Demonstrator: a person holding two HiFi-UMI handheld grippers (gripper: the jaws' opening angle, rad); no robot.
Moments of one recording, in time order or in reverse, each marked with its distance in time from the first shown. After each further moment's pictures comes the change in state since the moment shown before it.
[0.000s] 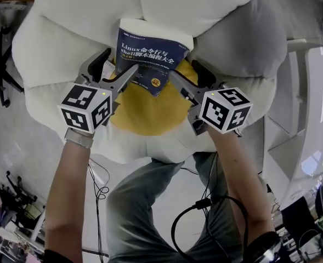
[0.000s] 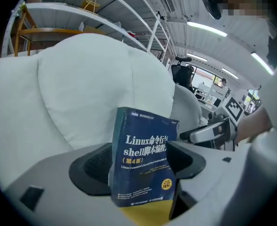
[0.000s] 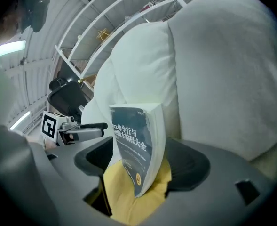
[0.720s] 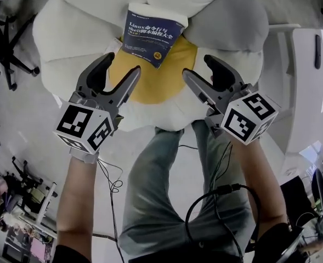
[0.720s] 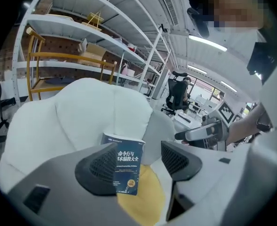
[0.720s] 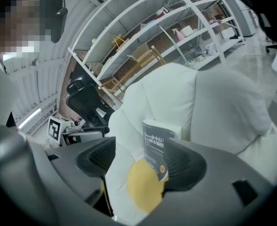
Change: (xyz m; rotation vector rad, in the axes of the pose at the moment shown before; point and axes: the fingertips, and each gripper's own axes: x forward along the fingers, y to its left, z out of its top) left arm -0.123 -0.092 0.056 -0.076 -0.075 -0.029; right arm -0.127 0.093 0.046 -0.057 0.016 0.070
